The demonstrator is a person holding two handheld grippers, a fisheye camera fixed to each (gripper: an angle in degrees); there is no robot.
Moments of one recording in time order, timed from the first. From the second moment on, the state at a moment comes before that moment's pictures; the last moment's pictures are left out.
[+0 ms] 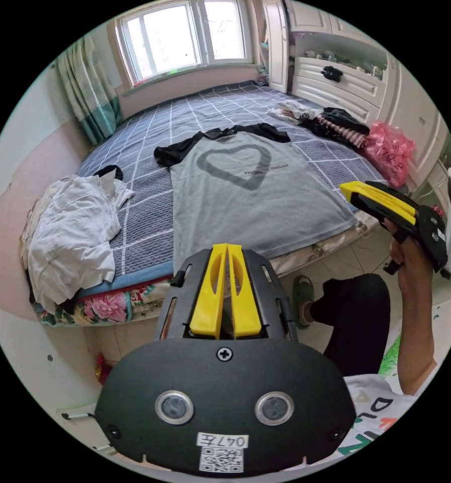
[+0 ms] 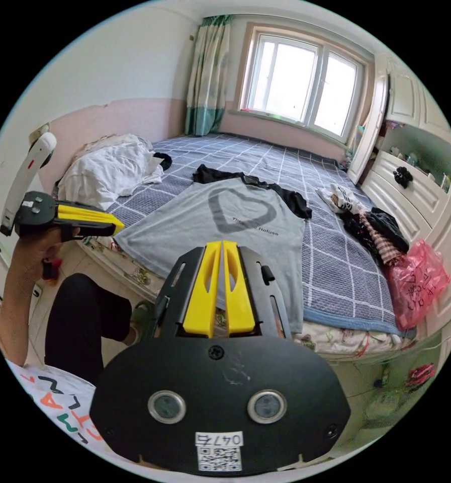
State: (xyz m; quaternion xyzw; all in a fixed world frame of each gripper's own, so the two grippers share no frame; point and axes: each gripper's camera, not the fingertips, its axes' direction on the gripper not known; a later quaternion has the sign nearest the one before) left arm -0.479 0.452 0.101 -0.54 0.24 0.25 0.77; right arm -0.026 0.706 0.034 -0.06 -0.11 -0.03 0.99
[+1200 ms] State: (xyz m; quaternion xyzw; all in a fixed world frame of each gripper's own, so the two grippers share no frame) left arm -0.512 0.448 0.375 -0.60 0.21 0.19 0.75; right arm 0.152 0.661 0.219 -0.09 -0.04 0.07 0.99
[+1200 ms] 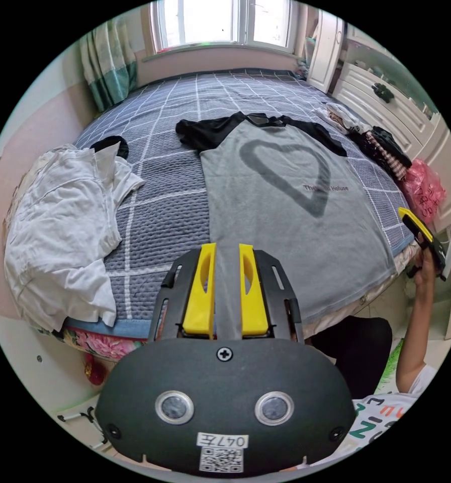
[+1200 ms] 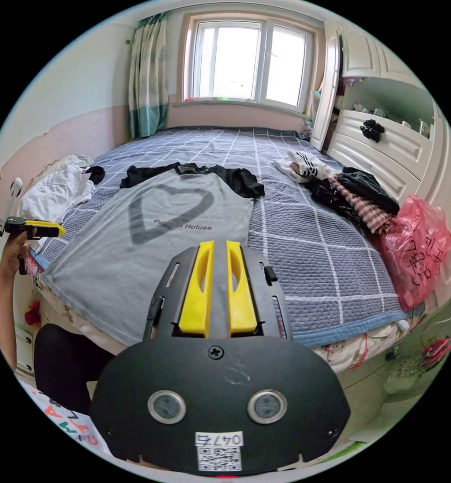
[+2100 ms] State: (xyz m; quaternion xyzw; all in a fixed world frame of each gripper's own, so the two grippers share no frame) left arm -0.505 0.425 0.571 -0.57 0.32 0.12 0.75; right arm 0.138 0.596 0.291 -0.01 -0.18 0.09 0.98
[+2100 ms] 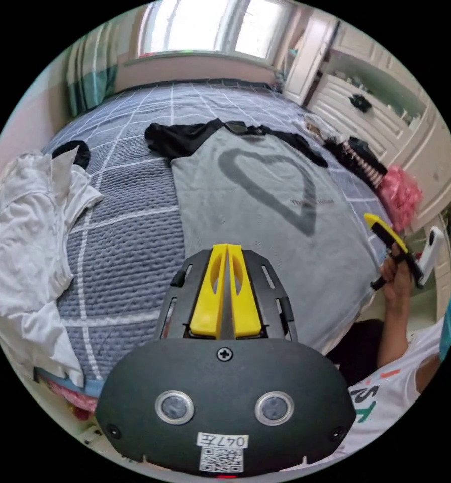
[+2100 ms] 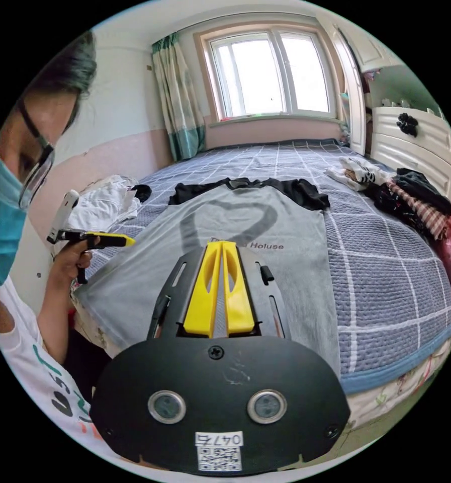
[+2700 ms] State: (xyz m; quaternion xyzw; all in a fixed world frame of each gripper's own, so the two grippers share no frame) left arm -0.474 0.348 0.767 -0.73 0.22 0.07 0.64; right arm 0.193 0.448 0.362 -0.22 -0.06 -0.01 0.97
